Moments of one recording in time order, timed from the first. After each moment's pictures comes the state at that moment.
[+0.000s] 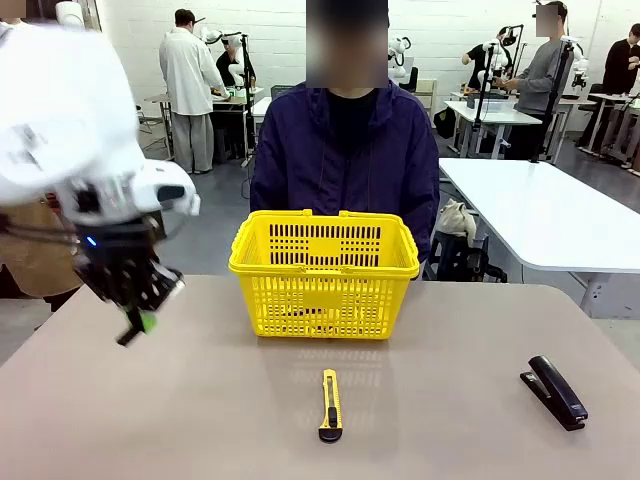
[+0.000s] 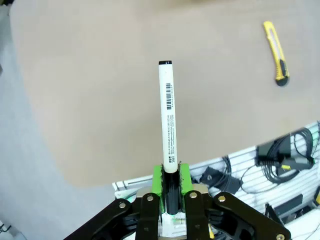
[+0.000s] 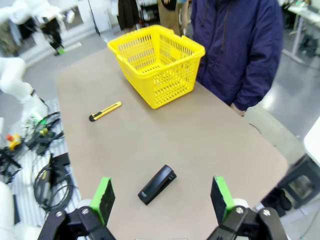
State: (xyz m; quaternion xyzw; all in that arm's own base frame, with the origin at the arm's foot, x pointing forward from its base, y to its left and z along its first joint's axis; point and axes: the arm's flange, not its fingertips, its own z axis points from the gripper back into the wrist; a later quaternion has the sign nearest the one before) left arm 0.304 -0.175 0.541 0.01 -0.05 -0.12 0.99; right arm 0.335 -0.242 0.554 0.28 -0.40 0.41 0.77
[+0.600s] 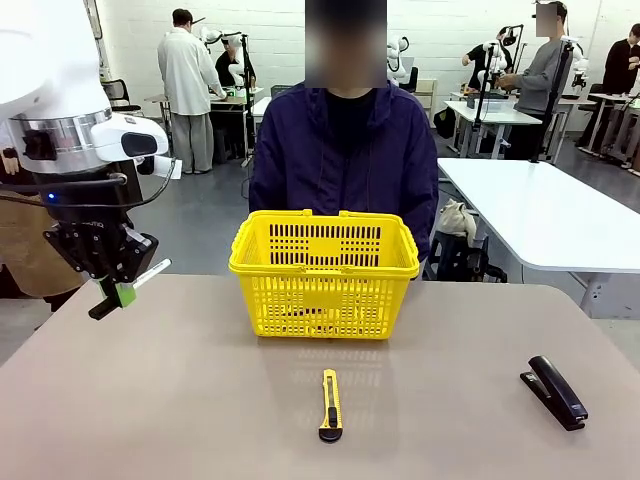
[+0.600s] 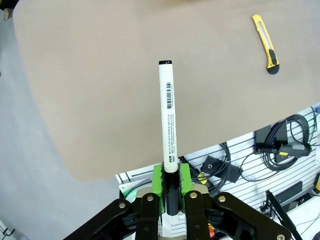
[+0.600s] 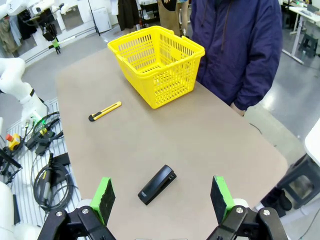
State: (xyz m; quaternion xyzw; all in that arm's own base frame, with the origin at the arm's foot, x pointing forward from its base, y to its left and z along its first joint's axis) left arm 0.301 -0.165 0.569 0.00 -0.04 -0.14 0.99; right arm 0.335 -0.242 0.554 0.28 -0.40 0.41 0.77
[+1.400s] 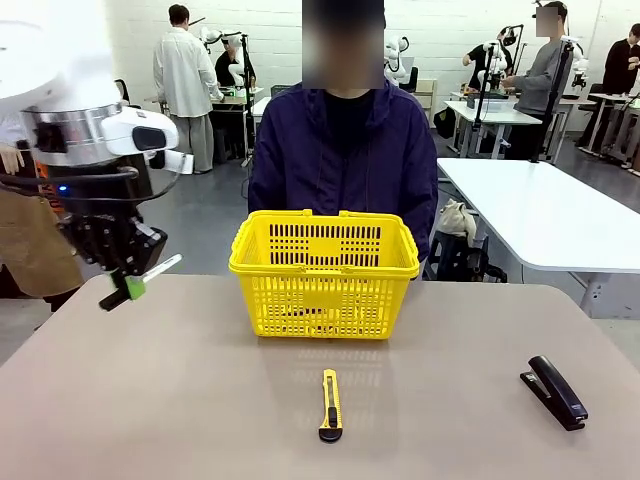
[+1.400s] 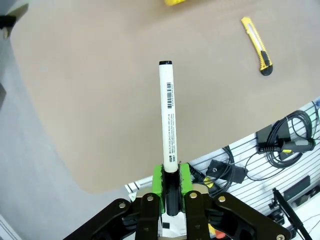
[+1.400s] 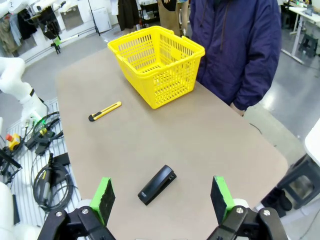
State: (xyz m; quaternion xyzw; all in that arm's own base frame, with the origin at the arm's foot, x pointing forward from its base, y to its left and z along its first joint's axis) left arm 0.319 -0.194 0.579 0.01 -0.05 -0.20 0.98; right arm 0.335 -0.242 0.554 0.28 -0.40 0.41 0.77
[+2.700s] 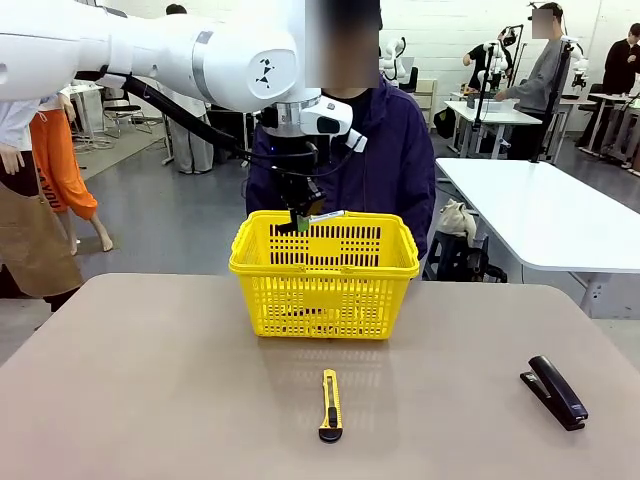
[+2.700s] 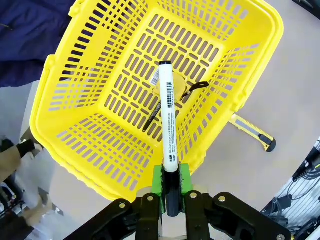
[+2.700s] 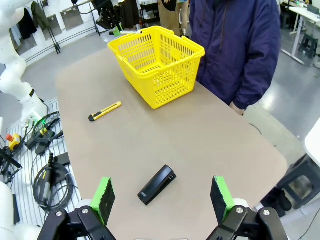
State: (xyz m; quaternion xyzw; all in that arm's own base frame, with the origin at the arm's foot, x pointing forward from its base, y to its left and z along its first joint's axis) left arm 0.516 -0.363 0.568 0.02 -0.10 -0.46 0.88; right arm 0.335 -0.242 0.554 0.28 -0.40 0.41 0.77
